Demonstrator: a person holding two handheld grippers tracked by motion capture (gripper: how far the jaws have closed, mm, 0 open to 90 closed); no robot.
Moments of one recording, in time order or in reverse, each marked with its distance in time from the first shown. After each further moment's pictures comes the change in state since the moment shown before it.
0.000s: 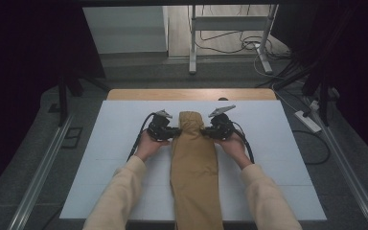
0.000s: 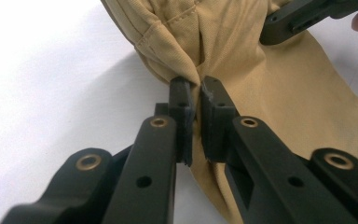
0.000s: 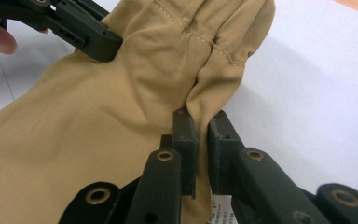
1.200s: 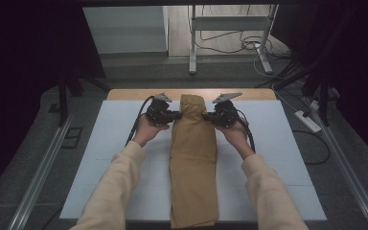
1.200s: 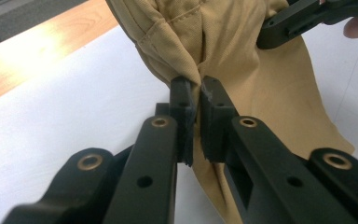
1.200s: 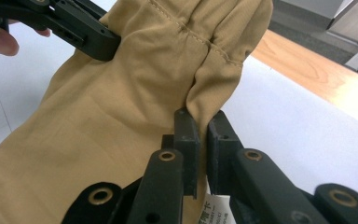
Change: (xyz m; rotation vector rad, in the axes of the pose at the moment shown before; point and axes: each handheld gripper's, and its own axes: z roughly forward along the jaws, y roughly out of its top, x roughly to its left) left arm 0.004 0.047 -0.031 -0.066 0.027 0.093; right arm -0.007 0.037 -0.030 -0.111 -0.061 -0.029
